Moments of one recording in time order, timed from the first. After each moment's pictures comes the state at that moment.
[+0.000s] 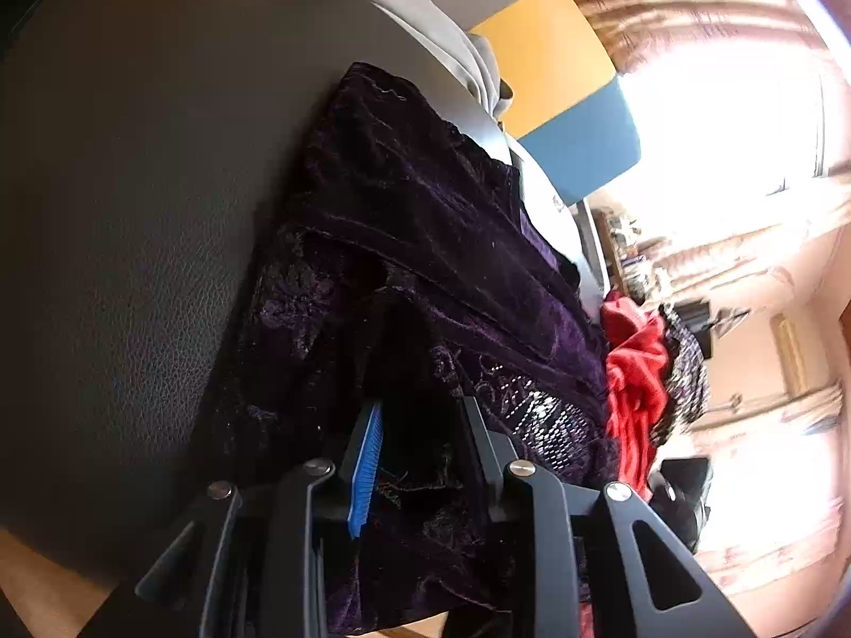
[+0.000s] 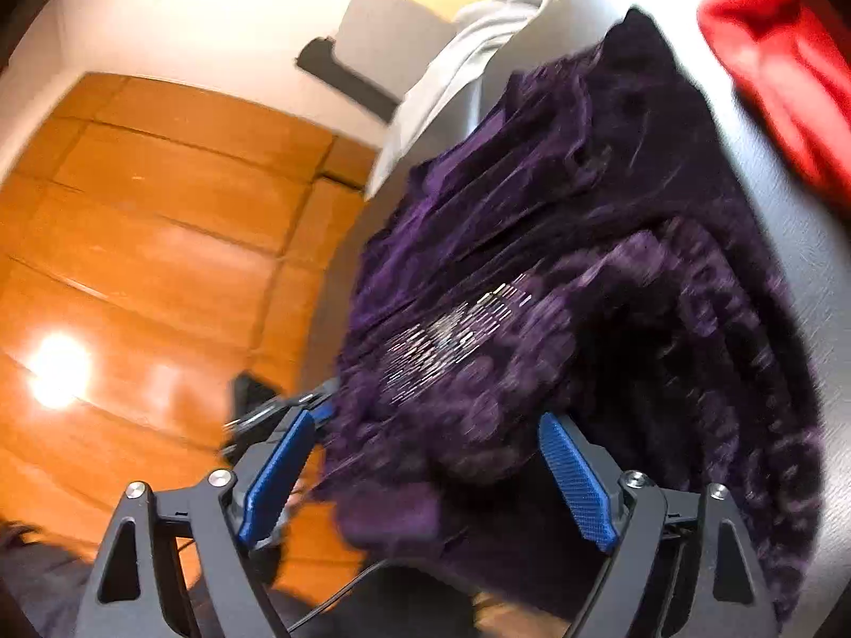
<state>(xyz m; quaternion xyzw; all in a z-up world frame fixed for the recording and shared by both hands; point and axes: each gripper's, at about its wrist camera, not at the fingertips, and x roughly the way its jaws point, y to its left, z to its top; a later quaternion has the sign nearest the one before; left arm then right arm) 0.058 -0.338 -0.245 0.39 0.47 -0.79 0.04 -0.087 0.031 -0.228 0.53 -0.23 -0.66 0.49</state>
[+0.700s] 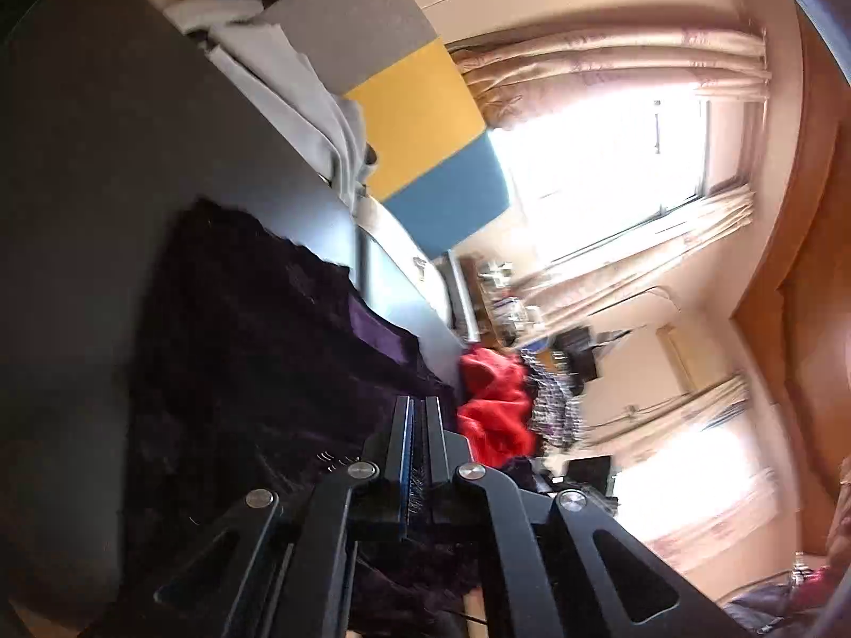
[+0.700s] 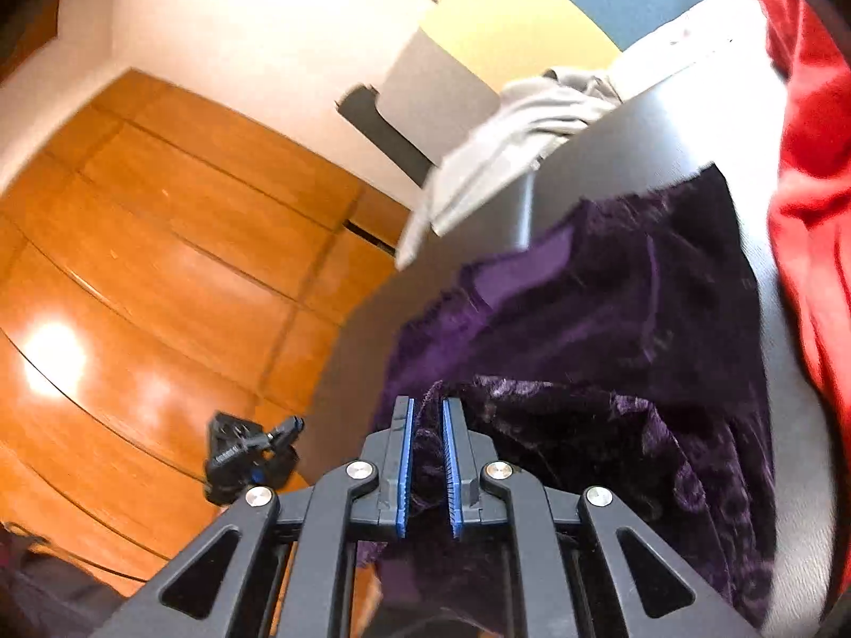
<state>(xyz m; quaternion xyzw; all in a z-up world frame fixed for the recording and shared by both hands) 0.064 -0.374 -0.168 0.26 0.49 -0.83 -0.06 -0.124 0.006 -0.161 0.45 -0.25 -0.67 0.53</state>
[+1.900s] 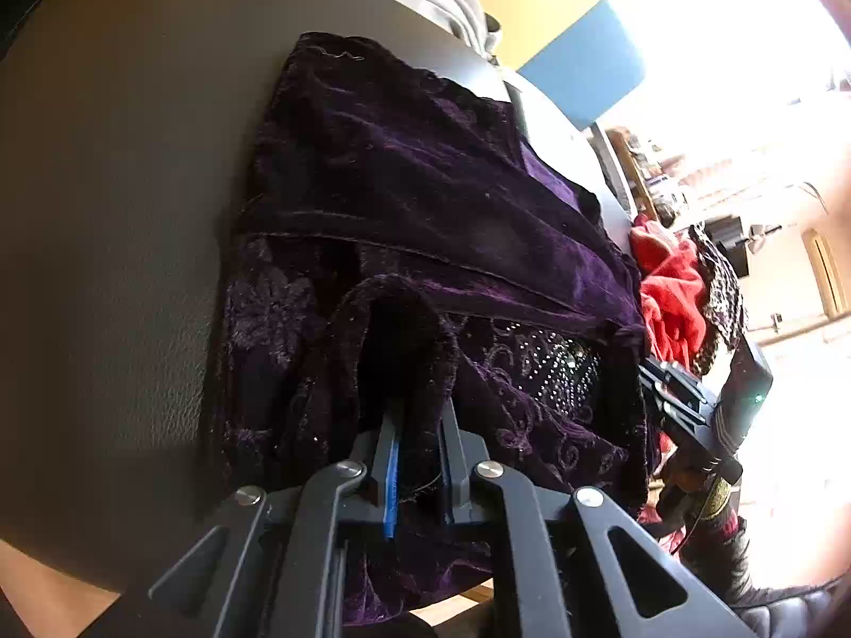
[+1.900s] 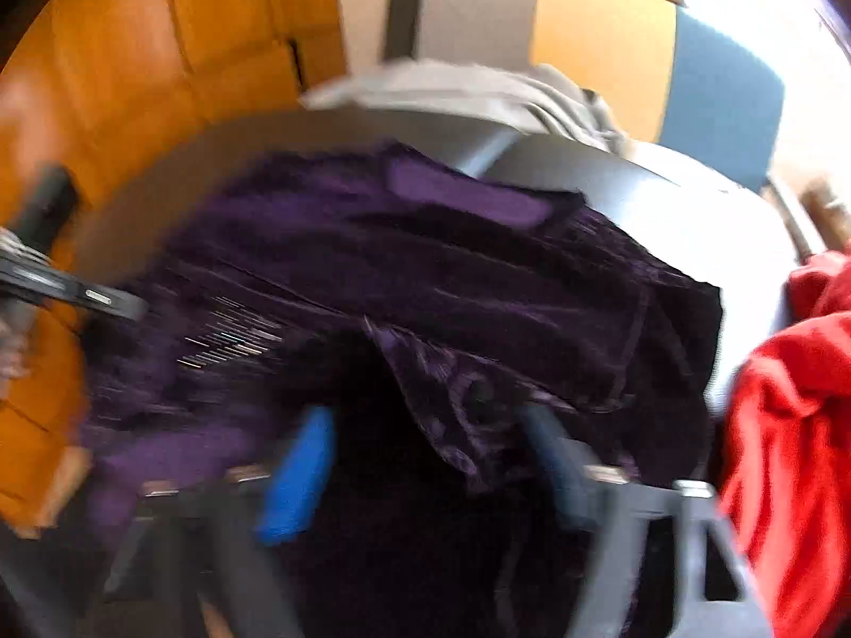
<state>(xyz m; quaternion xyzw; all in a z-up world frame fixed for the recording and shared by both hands) 0.029 -0.320 -0.234 0.47 0.40 -0.79 0.02 -0.082 -0.085 -0.213 0.41 0.21 -0.77 0.43</state>
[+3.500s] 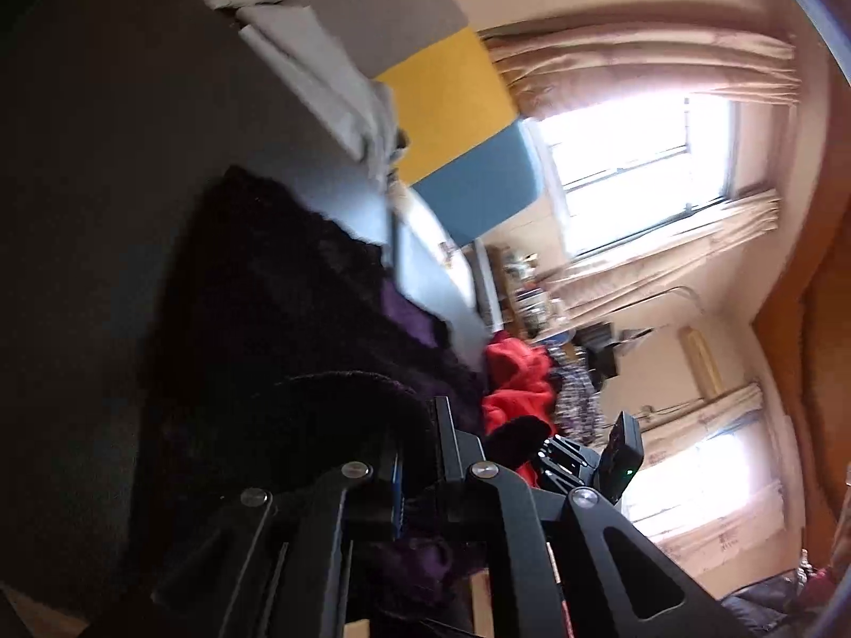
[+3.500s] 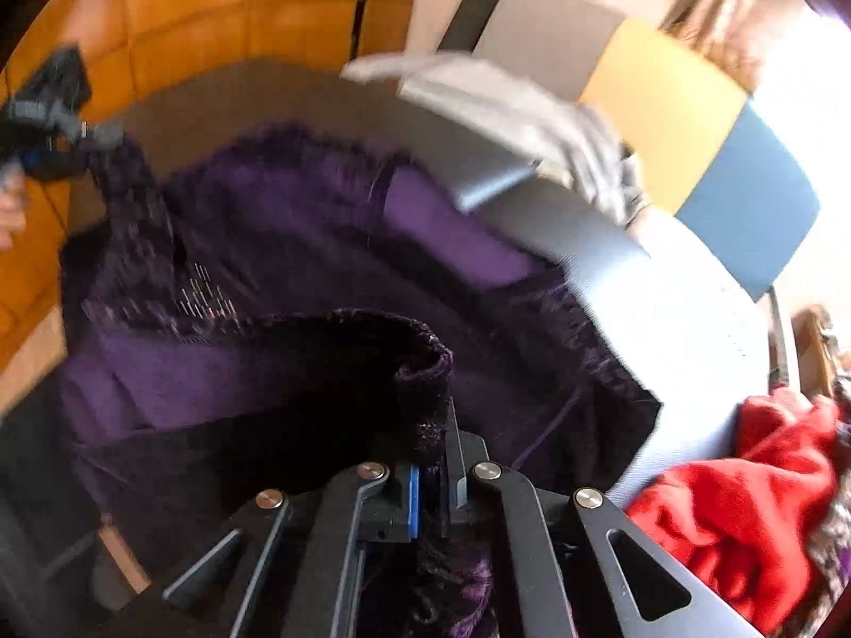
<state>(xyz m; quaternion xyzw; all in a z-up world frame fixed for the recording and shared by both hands) 0.076 -0.362 -0.180 0.25 0.52 -0.81 -0.07 -0.097 -0.069 -0.148 0.32 0.33 -0.76 0.46</state>
